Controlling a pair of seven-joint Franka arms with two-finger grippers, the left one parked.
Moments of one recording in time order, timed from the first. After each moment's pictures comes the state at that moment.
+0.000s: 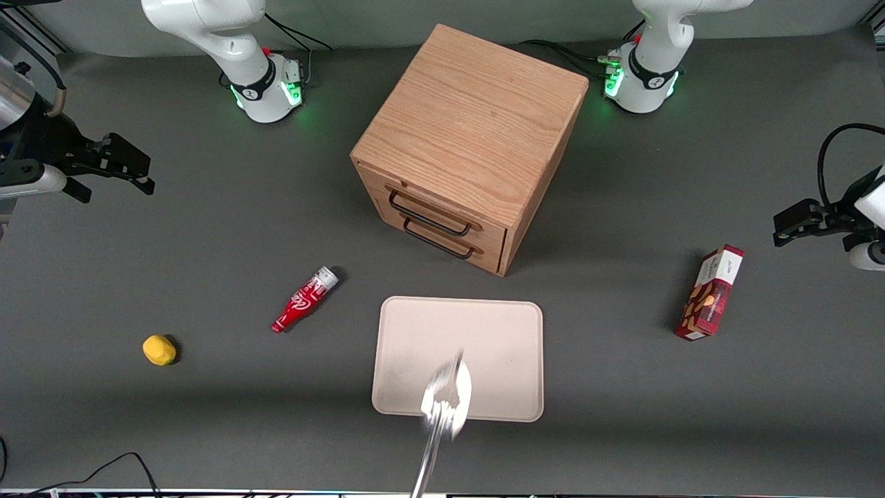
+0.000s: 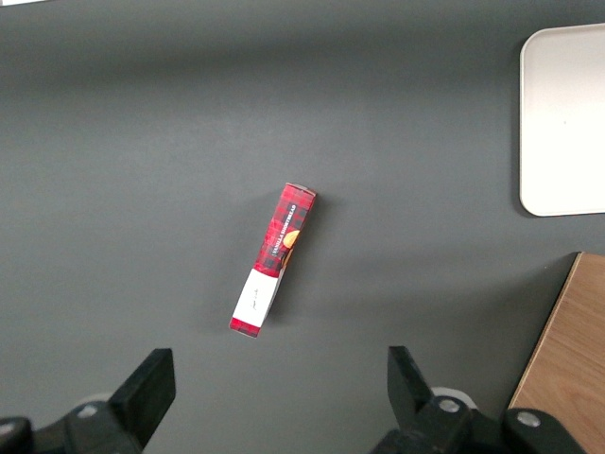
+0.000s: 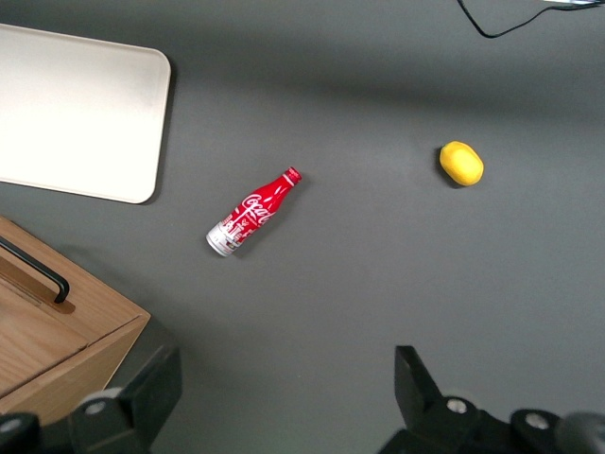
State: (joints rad) arm 0.08 -0.03 0.03 -1.53 0.00 1.57 0.03
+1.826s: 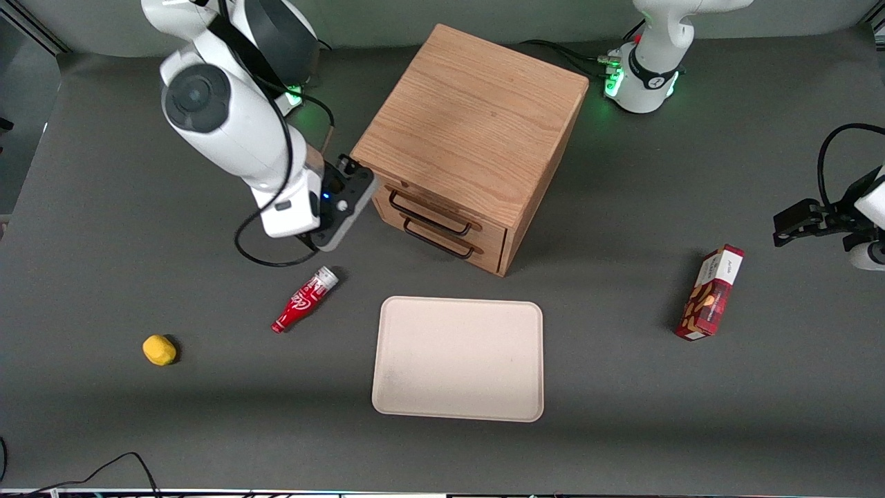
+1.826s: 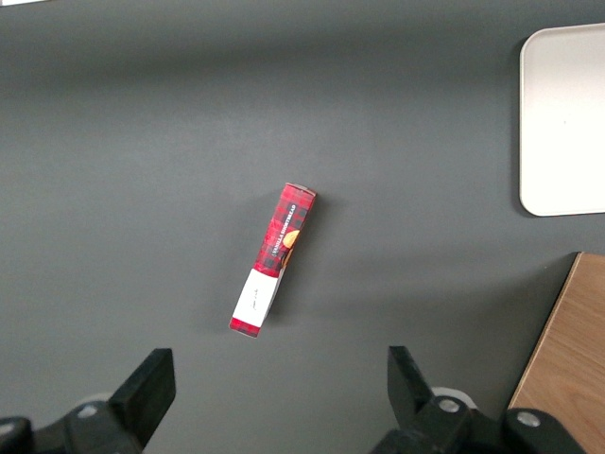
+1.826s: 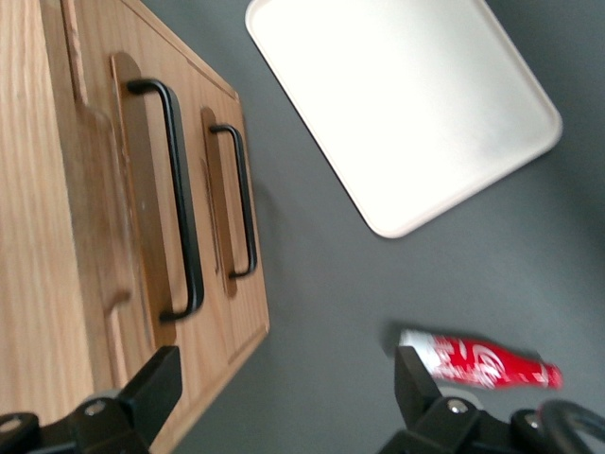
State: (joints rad) arm 0.13 0.34 0.49 -1.47 0.04 1.81 -0.37
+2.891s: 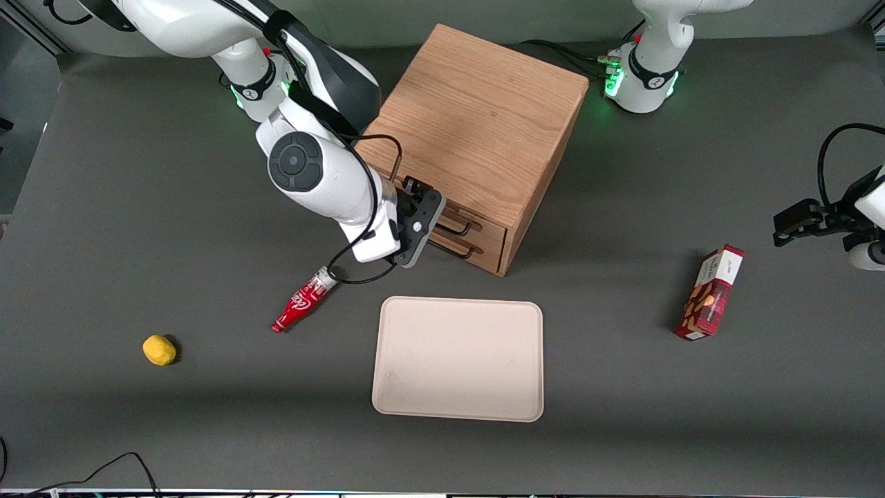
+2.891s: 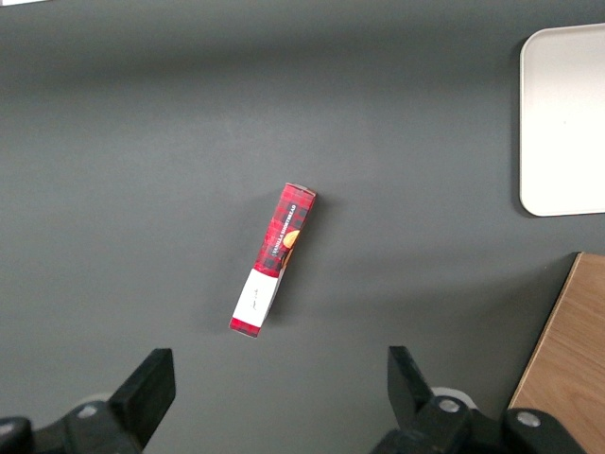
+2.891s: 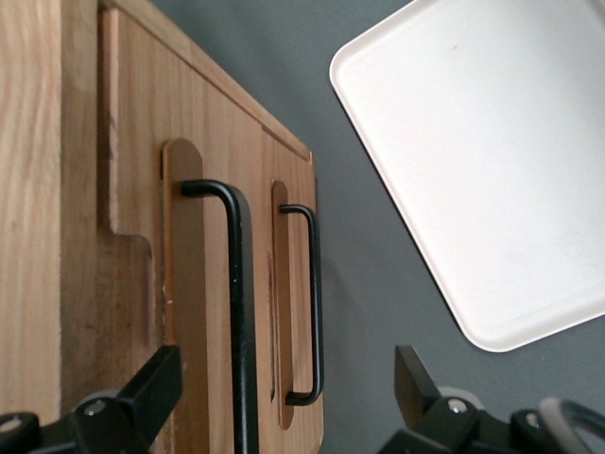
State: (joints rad) arm 0.17 0.51 0.56 -1.48 0.07 1.98 -0.36
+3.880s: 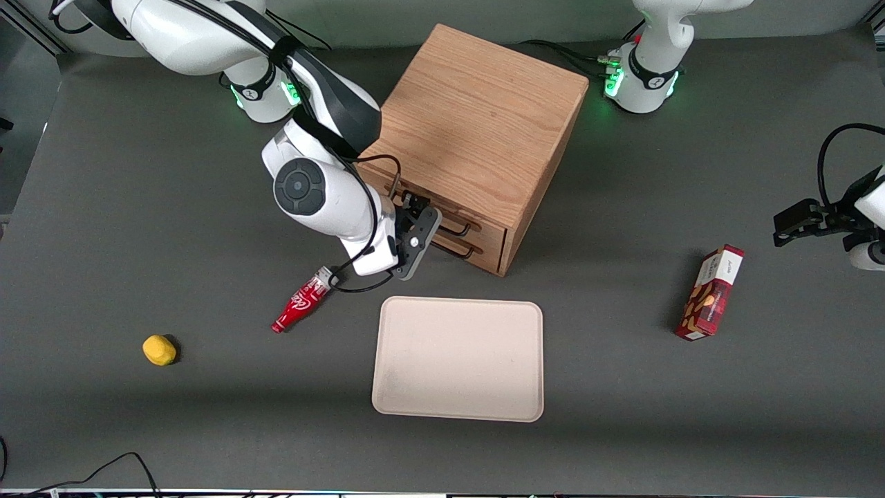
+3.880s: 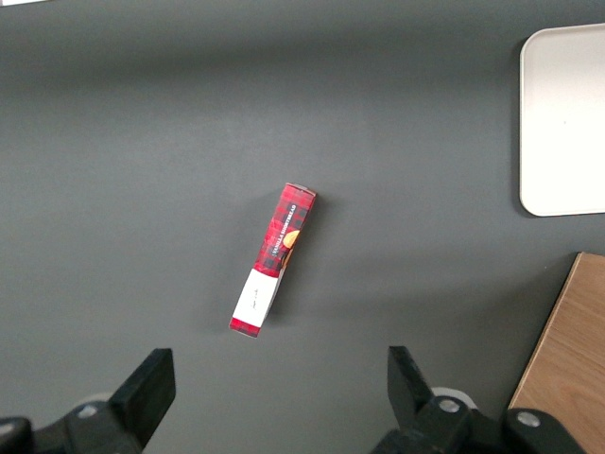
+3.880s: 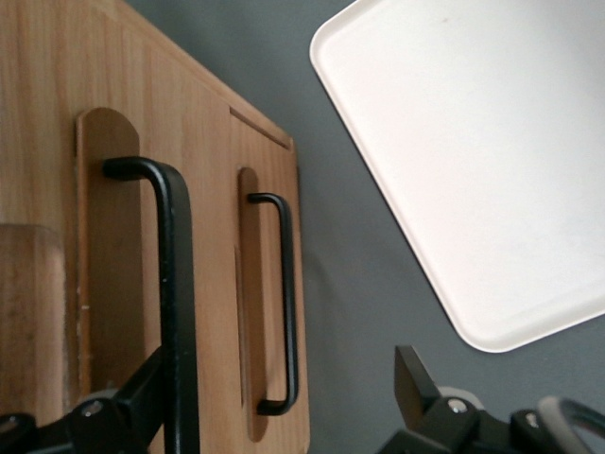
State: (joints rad) arm 0.15 0.55 0.55 -1.50 0.06 2.03 -0.39
